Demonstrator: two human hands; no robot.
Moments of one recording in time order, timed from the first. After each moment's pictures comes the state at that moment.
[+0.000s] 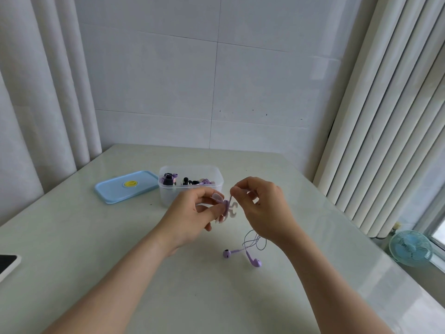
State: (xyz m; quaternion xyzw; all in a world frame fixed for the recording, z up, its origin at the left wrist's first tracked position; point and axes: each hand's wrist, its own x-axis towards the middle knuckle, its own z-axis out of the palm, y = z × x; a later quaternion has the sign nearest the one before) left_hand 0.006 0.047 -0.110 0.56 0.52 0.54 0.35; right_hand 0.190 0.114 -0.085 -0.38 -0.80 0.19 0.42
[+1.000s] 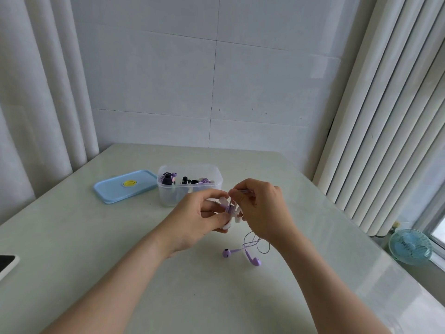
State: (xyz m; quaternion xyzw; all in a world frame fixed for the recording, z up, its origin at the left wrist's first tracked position) left_hand 0.012 0.042 -0.106 0.57 0.48 0.51 0.43; right_hand 0.189 0.117 -0.090 -0.39 -0.80 0.18 0.41
